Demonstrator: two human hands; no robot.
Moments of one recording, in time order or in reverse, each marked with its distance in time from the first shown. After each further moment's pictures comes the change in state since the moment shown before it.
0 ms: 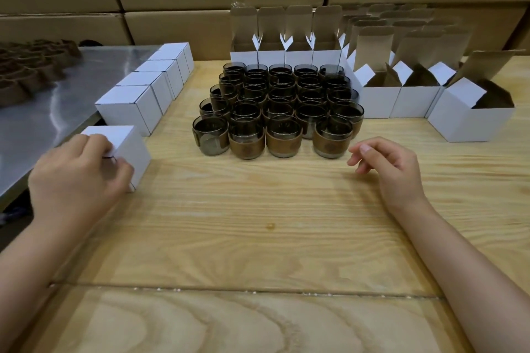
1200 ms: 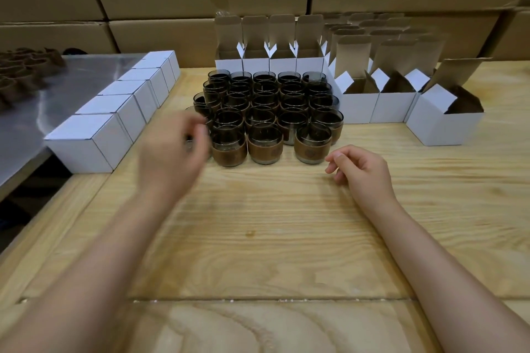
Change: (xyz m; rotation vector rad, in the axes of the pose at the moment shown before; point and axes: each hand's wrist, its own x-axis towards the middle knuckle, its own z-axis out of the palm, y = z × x) left_hand 0.033 0.142 0.001 -0.503 0.005 0.025; right_hand 0.003 0.000 0.002 -0.091 0.033 0.159
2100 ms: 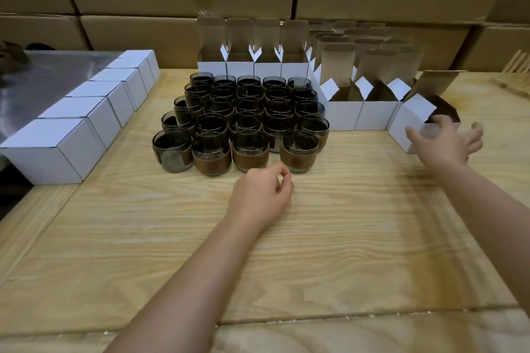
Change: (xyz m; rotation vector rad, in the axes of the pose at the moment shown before) left_hand -0.032 0.075 0.100 -0.252 -0.576 -0.145; right_hand 0.087 0.023 -0.128 -0.717 0.501 0.394
